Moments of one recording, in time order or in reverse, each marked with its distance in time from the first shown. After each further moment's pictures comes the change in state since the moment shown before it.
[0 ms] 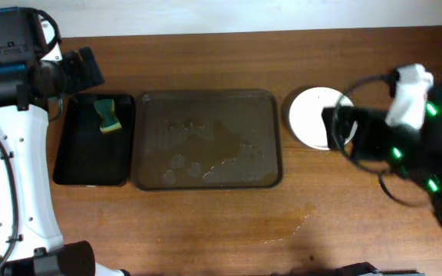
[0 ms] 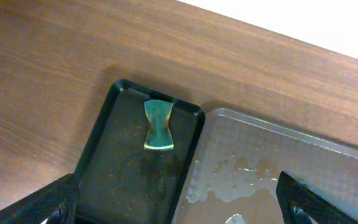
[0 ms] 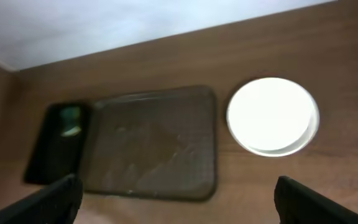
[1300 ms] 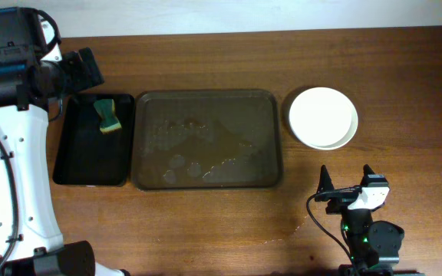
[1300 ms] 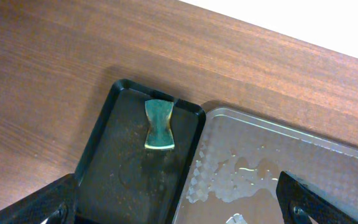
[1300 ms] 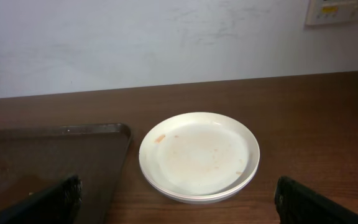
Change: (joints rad) left arm 0.000 0.000 0.000 -0.002 -0.002 0.000; right arm -0.233 -1.108 -1.776 1.234 0.058 -0.252
